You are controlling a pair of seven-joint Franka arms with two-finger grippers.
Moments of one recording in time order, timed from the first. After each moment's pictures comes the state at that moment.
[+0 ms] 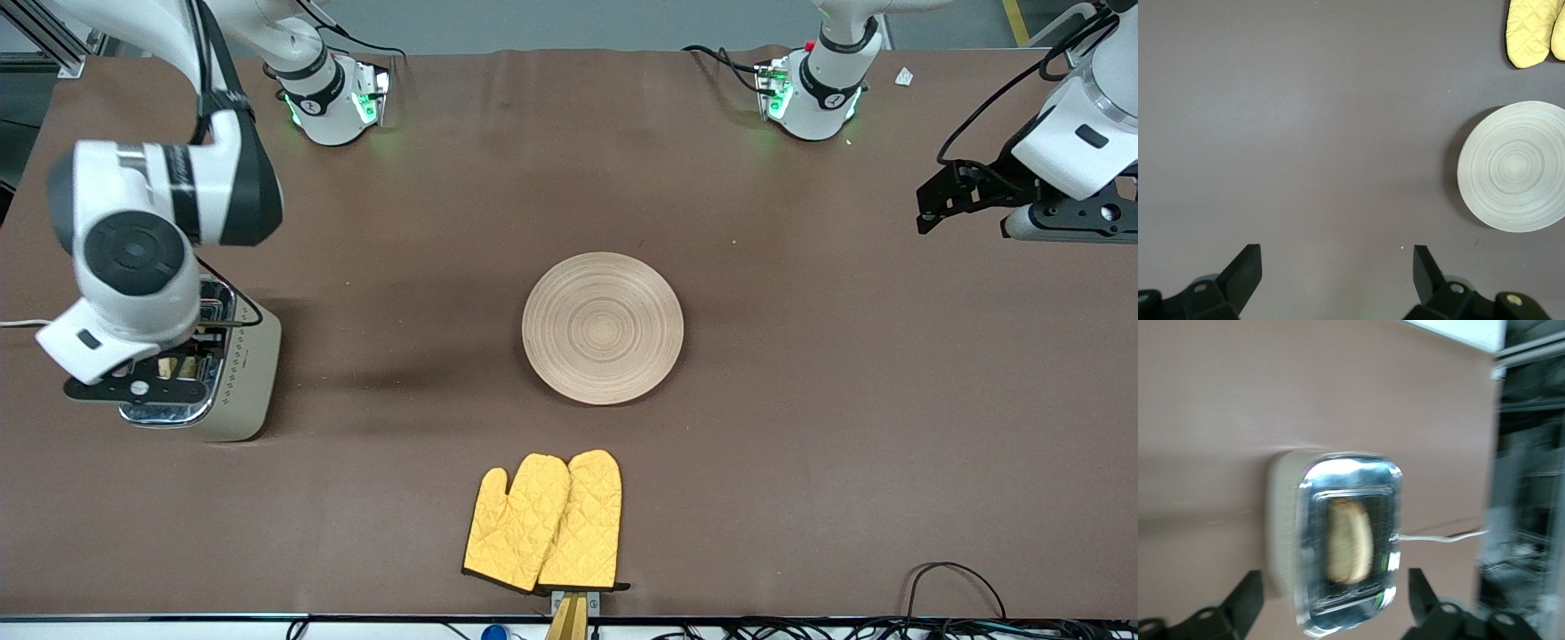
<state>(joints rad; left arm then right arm) -0.01 0.00 -0.16 -1.53 -0.01 1.55 -0.10 0.31 0.33 -0.13 -1.42 -0.37 1.64 0.23</state>
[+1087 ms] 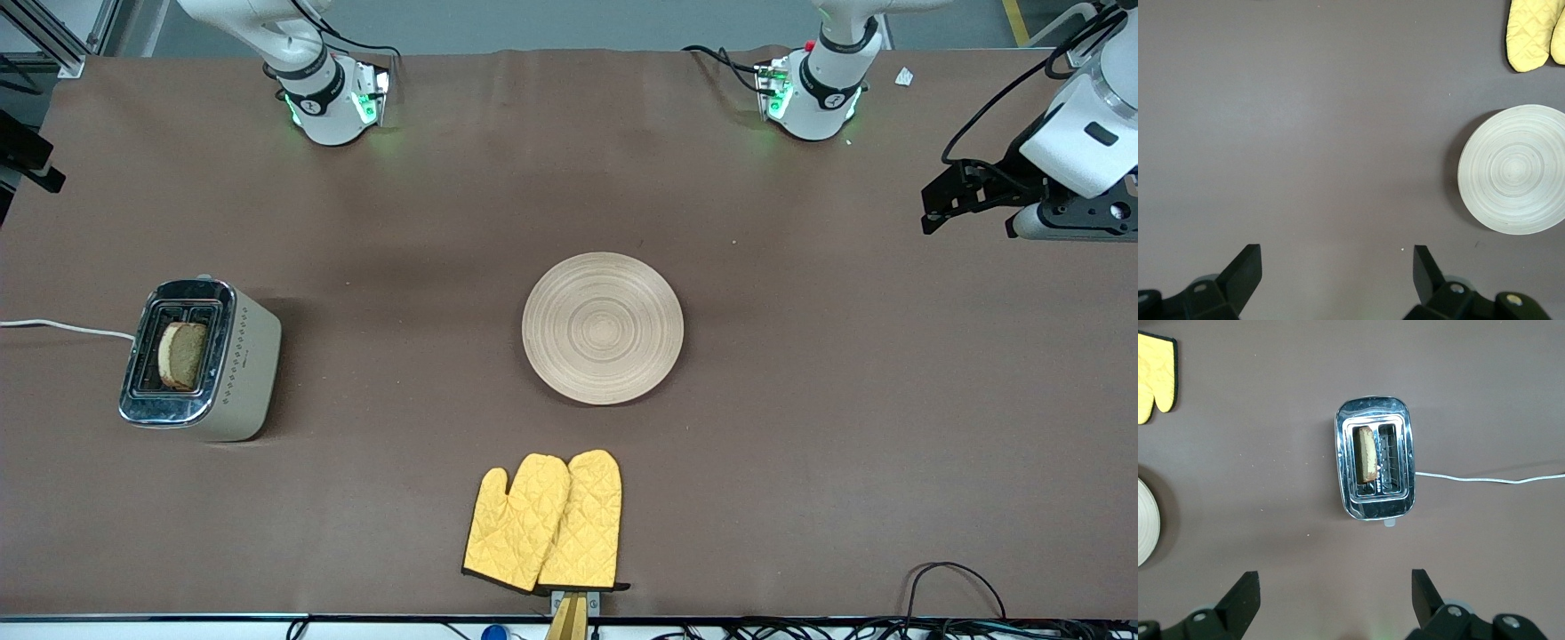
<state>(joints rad) -0.01 0.00 -0.16 -1.52 -0.01 1.55 -0.10 0.11 0.01 -0.15 -1.31 -0.04 1.34 0.04</state>
